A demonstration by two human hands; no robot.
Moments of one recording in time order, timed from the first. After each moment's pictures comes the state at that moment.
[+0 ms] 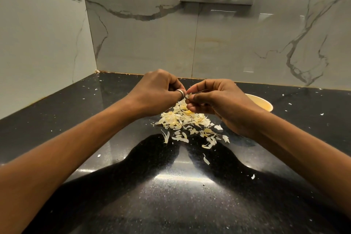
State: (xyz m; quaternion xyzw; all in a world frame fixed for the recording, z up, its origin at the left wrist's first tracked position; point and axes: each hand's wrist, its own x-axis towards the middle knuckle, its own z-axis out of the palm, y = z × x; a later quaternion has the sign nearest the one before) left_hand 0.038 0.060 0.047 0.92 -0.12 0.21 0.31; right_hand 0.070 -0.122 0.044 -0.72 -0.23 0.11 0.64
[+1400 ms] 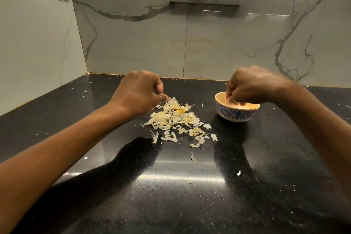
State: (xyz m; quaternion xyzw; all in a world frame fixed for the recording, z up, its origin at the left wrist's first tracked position) left_hand 0.032 0.060 0.047 0.94 -0.04 0.26 0.20; right_hand 0.102 -0.186 0.092 -0.98 -0.17 -0.07 0.02
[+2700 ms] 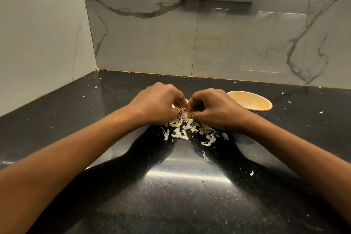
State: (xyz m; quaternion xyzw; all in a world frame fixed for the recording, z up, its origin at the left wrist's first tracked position) left_hand 0.036 0.056 0.031 0.97 -0.08 0.14 0.15; right_hand 0.086 -0.121 0.027 -0.90 -0.36 -0.05 0.25
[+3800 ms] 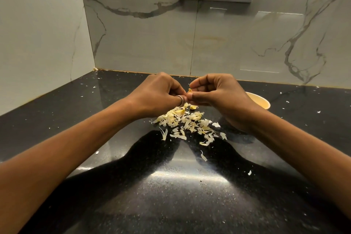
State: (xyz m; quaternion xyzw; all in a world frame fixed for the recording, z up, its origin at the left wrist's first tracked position) left_hand 0.035 0.055 0.043 0.94 -0.13 0.17 0.28; right_hand 0.079 -0.128 0.041 -0.76 -0.27 0.03 0.59
